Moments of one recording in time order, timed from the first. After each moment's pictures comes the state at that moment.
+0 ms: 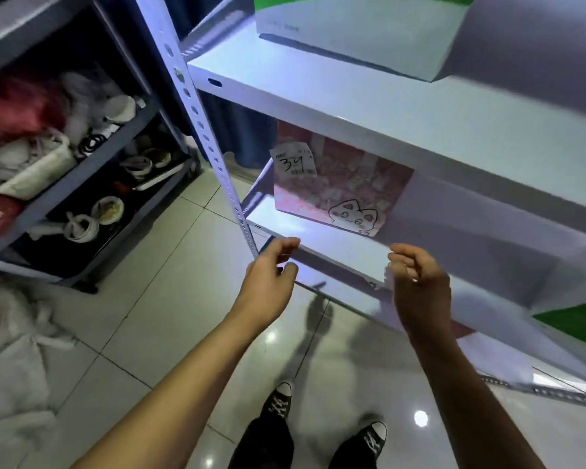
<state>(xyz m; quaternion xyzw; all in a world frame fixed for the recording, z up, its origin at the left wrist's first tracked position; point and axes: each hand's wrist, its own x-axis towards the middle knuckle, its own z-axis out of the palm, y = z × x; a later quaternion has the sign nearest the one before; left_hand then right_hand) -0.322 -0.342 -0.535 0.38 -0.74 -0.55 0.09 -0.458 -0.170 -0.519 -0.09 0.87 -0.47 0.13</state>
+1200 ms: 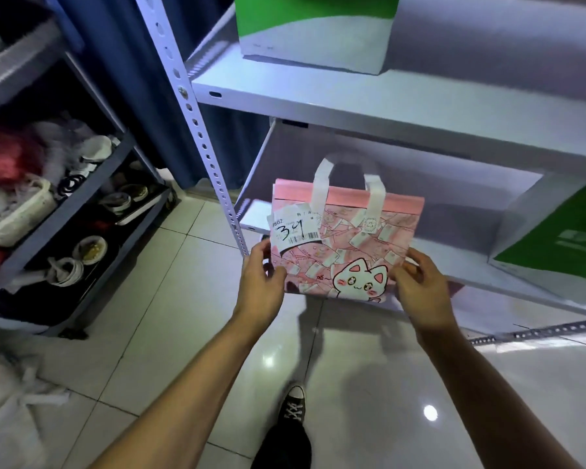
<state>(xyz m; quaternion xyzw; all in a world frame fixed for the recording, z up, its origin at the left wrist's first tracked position) -0.266 -0.332 -0.524 0.36 -0.69 -0.62 0.12 -0.377 -0.122 -0.502 0.04 0.76 -0.61 0.20</state>
